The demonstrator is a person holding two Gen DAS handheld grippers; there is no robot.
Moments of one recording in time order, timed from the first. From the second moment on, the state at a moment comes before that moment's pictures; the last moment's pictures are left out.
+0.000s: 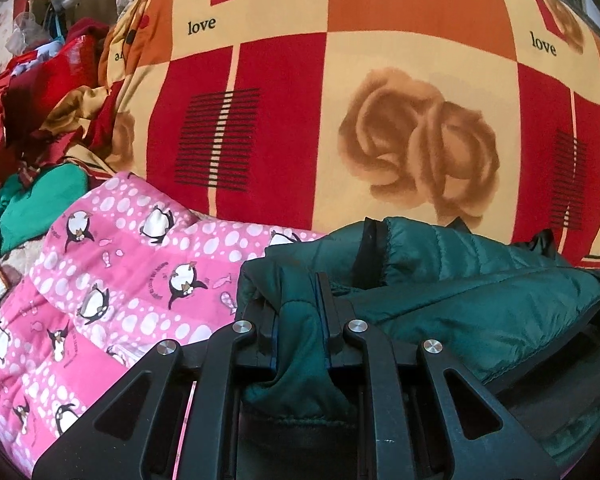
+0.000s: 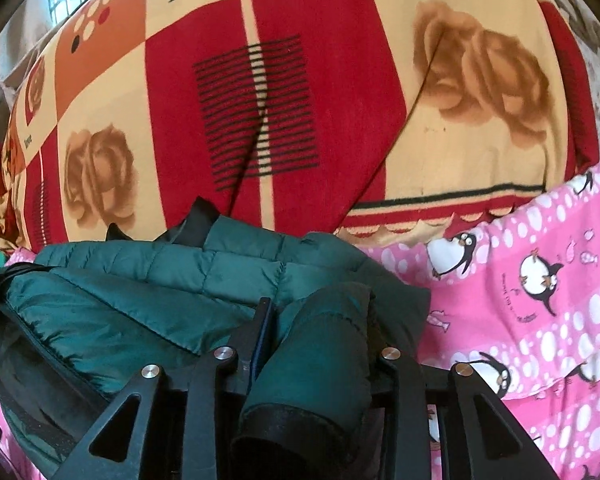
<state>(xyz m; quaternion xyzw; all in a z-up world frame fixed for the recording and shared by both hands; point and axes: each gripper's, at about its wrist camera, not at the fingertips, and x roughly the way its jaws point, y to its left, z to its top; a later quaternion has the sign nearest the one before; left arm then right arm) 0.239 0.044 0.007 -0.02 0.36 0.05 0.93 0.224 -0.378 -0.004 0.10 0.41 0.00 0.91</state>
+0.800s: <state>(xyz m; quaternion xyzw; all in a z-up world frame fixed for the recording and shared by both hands) 0.211 0.087 0.032 -0.12 0.36 0.02 0.93 0.162 -0.397 0.060 0.14 0.35 0.02 0.93</state>
